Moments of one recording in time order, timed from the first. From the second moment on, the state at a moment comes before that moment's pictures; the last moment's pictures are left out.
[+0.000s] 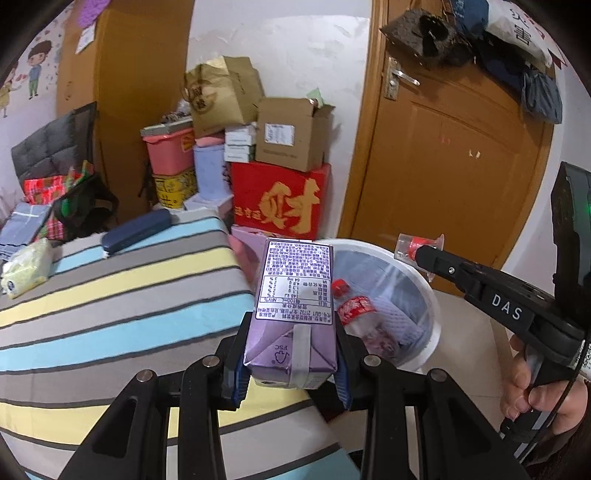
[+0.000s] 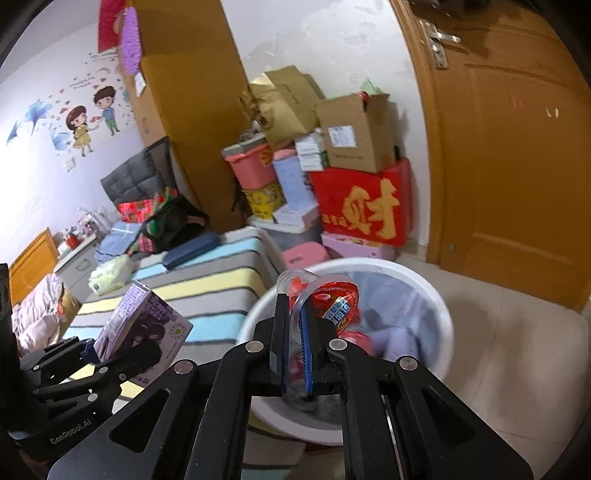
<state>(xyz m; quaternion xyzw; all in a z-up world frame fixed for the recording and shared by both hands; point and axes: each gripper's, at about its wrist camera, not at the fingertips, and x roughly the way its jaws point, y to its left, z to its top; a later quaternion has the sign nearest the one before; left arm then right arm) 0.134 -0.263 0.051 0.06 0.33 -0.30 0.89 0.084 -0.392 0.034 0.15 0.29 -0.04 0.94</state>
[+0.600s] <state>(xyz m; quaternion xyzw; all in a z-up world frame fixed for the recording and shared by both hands) 0.158 -0.328 0.005 0.07 0.39 -0.32 0.86 0.094 -0.437 -0.005 0.14 0.38 -0.09 0.91</state>
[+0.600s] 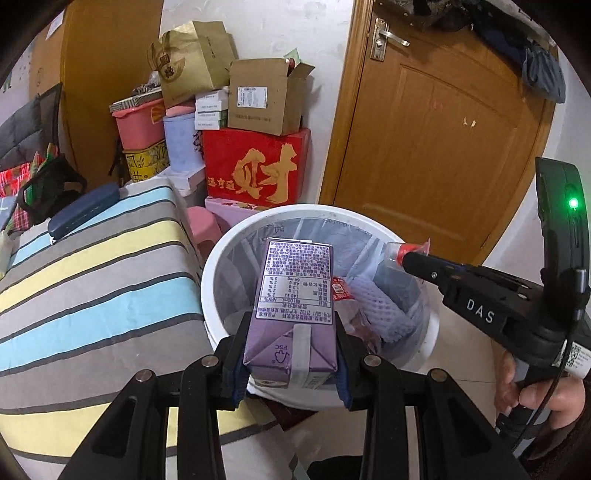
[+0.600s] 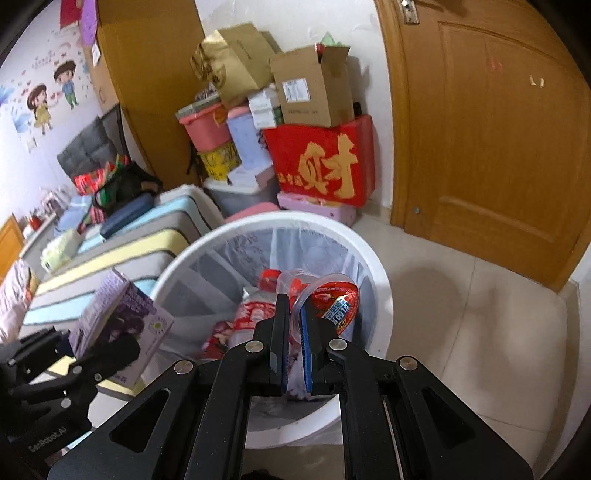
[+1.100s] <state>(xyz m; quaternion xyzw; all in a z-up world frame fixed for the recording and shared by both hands) 0.166 -0.328 0.004 0.07 0.38 -0.32 0.86 0.095 -0.440 -0.003 0.09 0.39 -0.11 0.91</state>
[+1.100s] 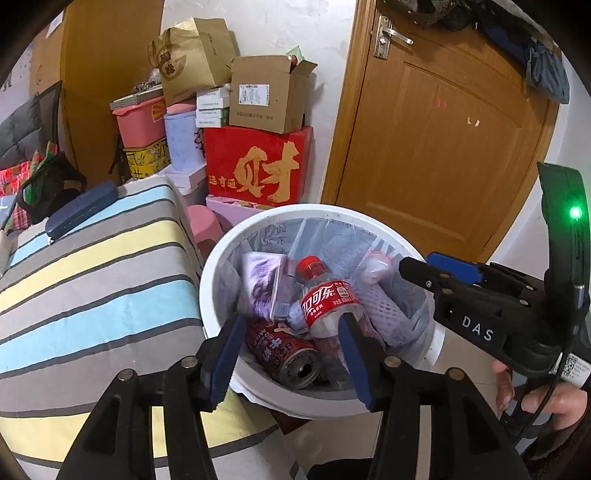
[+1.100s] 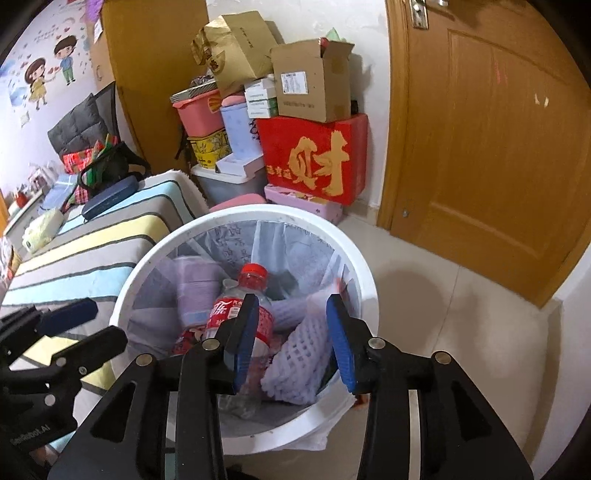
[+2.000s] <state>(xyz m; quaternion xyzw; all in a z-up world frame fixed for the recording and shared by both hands) 0.080 -0.254 0.035 0.08 0.32 -0.25 0.91 0.034 -0.388 0.020 0.11 0.31 -0.10 0.94</state>
